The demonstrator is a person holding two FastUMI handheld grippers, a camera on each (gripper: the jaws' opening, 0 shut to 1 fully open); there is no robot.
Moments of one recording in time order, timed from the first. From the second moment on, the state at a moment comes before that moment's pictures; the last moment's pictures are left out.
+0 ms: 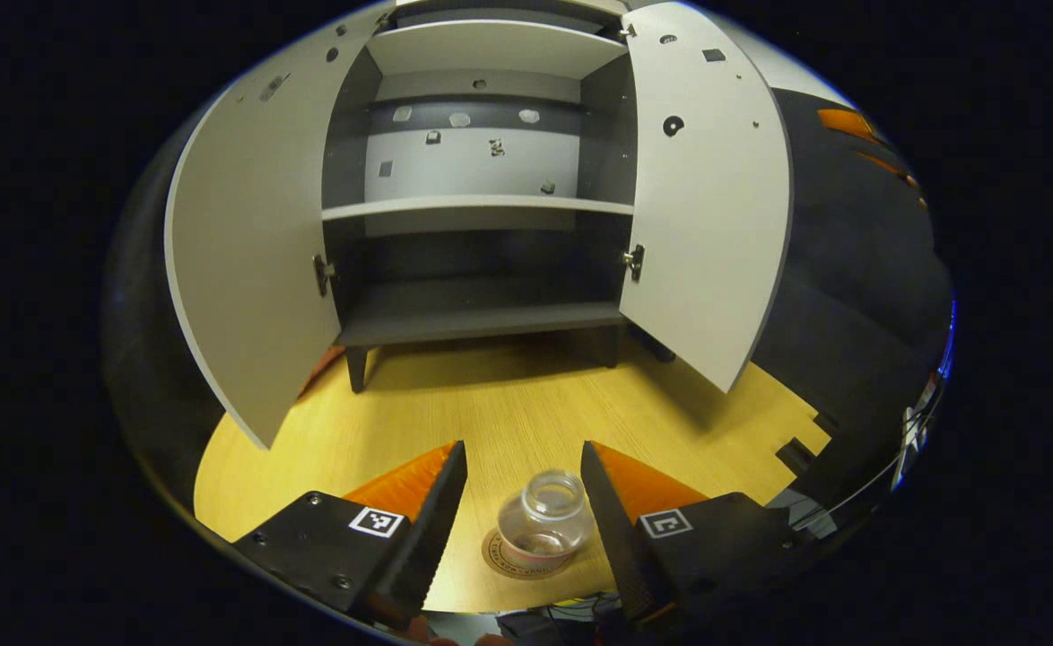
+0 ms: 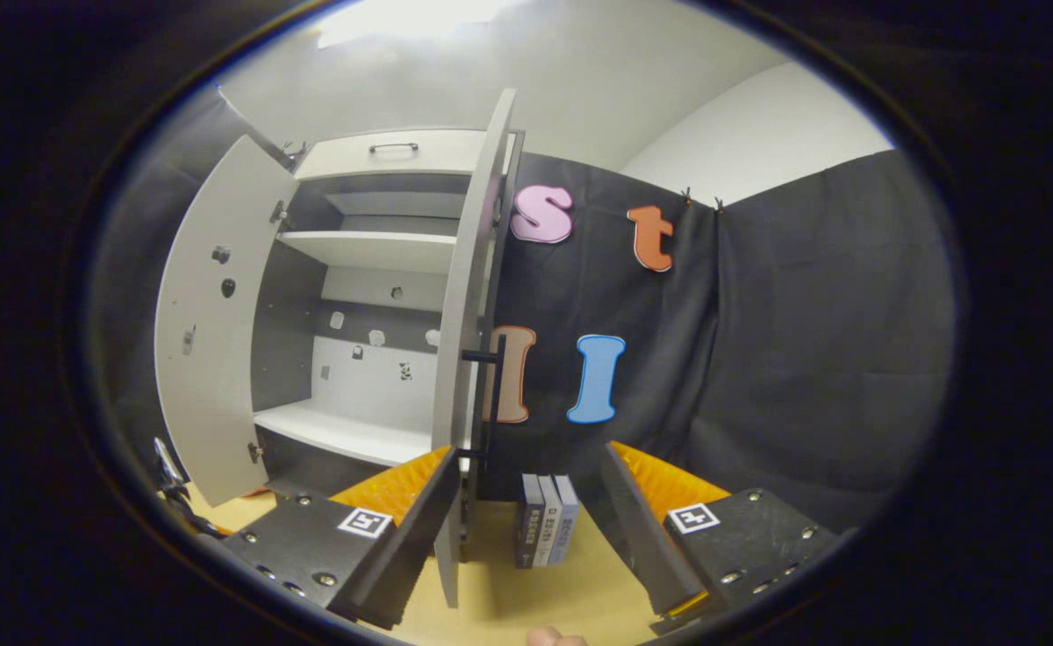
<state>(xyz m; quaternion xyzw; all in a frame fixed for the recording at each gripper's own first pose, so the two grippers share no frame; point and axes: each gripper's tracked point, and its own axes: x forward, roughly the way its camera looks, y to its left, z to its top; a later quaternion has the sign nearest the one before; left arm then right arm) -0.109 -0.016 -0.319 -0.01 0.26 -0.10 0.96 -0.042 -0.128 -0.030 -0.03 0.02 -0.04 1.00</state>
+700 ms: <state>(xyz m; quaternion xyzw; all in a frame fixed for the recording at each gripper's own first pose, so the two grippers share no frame) -0.045 0.029 -0.123 -0.02 0.09 -0.01 1.00 -0.032 -0.136 -0.041 -0.02 0.02 -0.05 1.00</state>
